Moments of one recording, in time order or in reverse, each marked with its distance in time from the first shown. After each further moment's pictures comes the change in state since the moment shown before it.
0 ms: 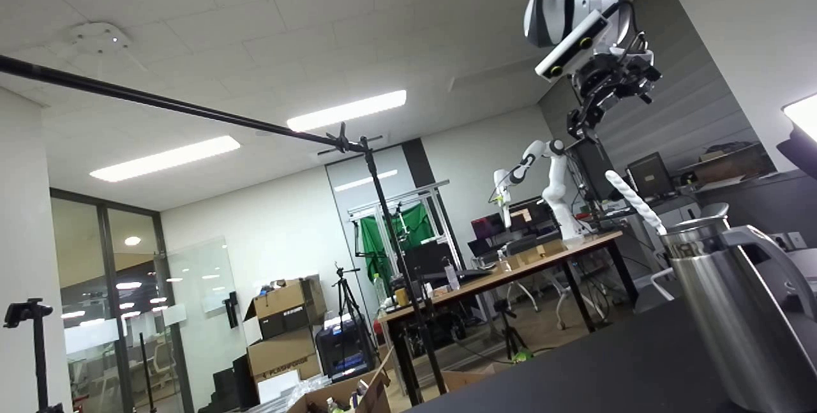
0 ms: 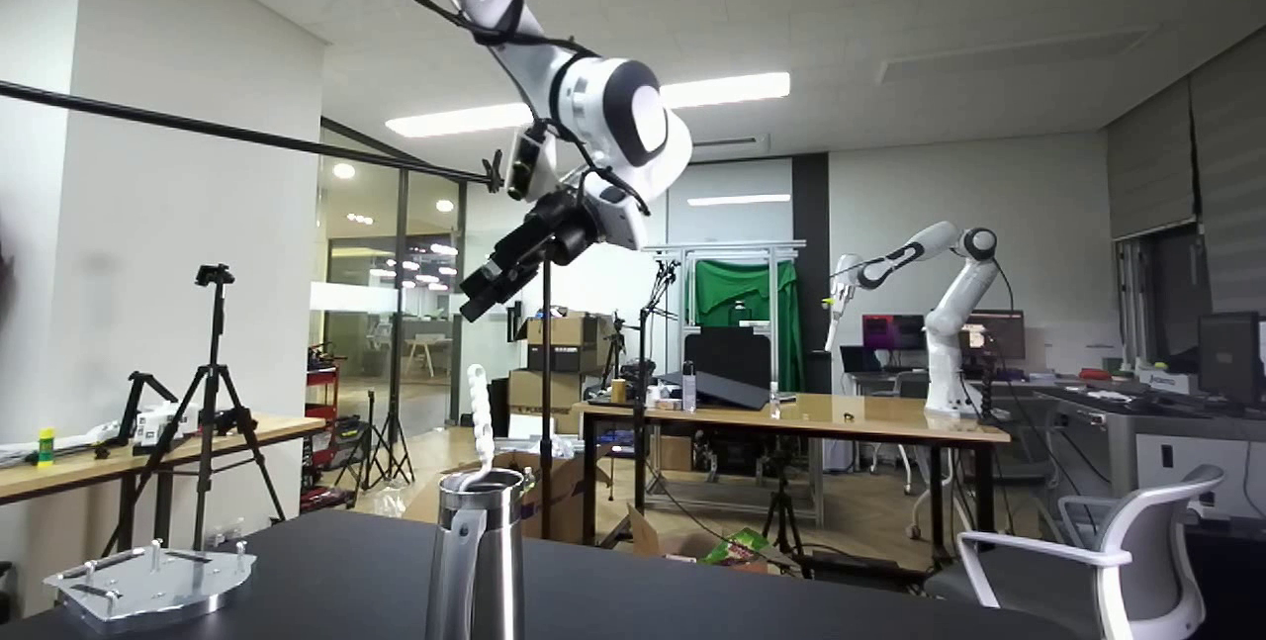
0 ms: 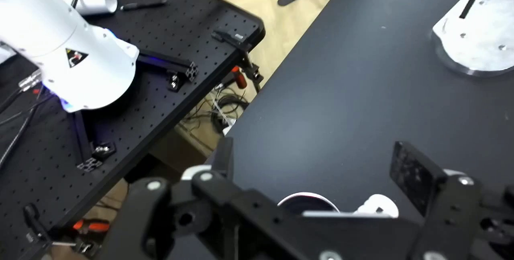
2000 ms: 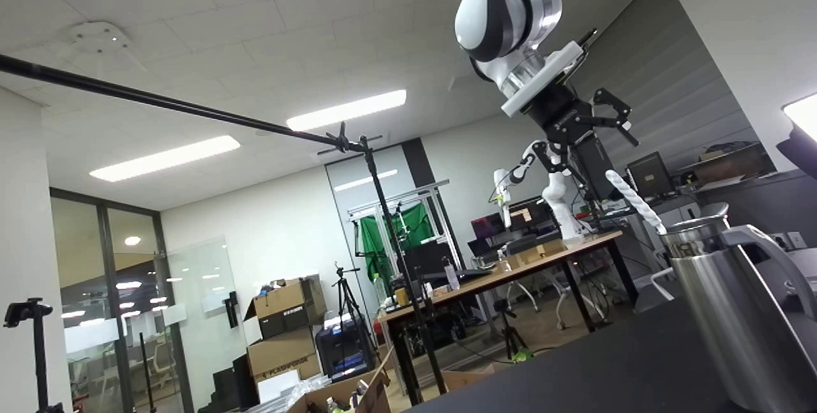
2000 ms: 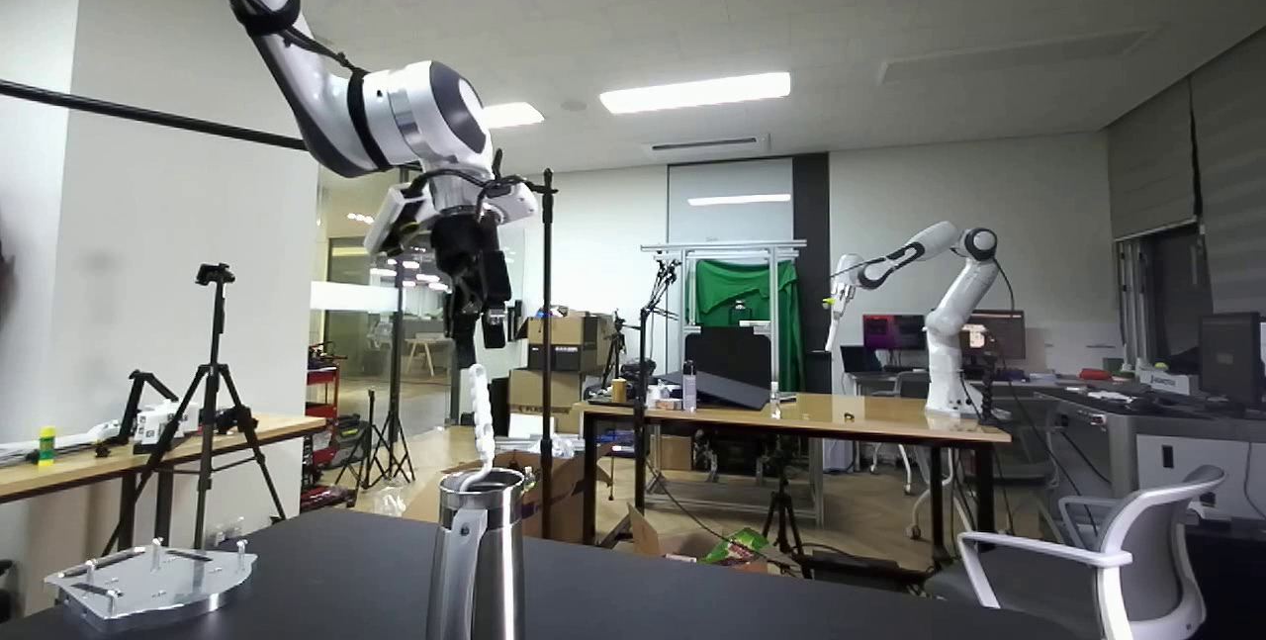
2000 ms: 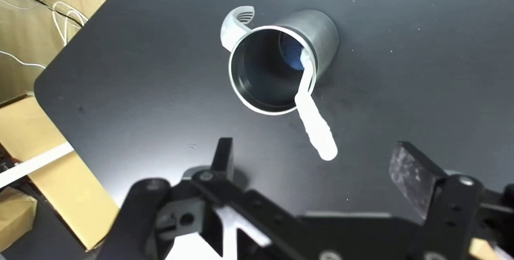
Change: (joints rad) arm 0.224 -0.283 0.149 -0.464 -0.724 0.759 0.081
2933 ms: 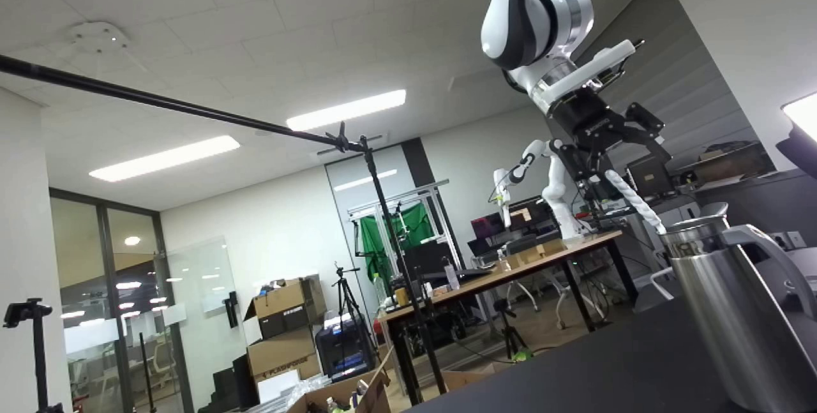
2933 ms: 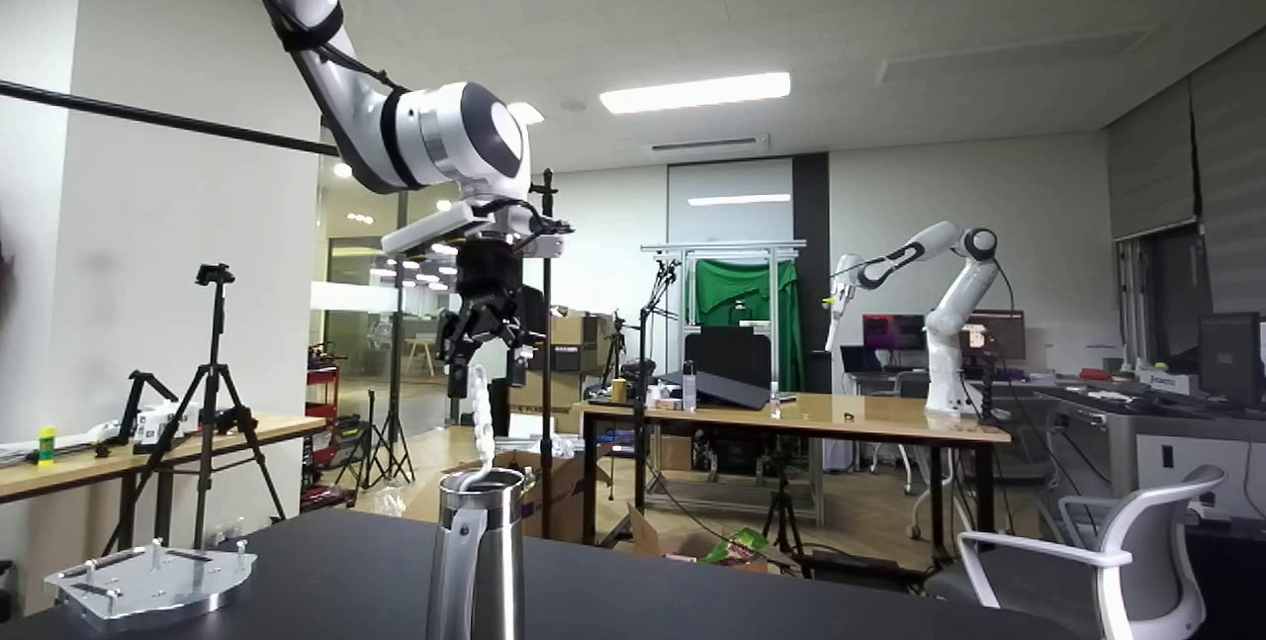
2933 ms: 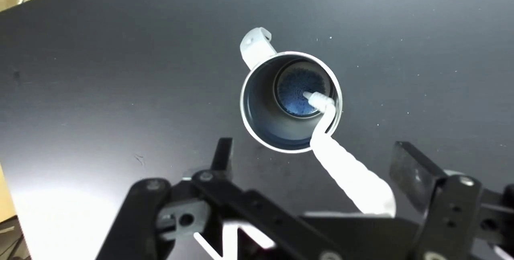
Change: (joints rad) arm -0.111 0.030 0.030 -0.037 0.117 0.013 -0.469
